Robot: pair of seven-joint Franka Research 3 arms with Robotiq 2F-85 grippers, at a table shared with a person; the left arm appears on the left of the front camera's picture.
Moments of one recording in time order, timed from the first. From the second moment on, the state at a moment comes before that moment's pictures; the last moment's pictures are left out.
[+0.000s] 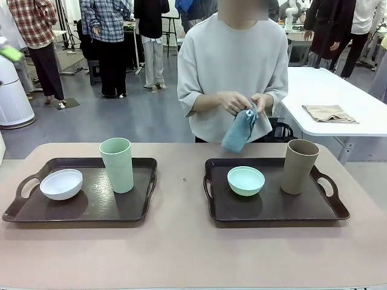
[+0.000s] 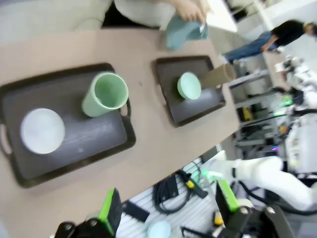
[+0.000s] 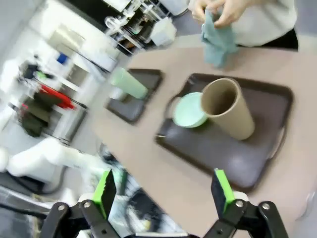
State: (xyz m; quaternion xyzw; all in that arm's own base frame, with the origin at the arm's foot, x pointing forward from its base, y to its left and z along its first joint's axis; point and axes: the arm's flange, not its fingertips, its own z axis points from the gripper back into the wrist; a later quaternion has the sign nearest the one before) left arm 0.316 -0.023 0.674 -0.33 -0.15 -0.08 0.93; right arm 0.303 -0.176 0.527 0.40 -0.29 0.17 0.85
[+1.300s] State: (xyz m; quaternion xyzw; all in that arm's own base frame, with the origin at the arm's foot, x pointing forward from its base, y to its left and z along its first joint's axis) left arm 0.387 -0.261 0.656 -0.16 -0.07 -0.10 0.98; right arm 0.350 -0.135 0.464 0.22 -0.24 0.33 0.89
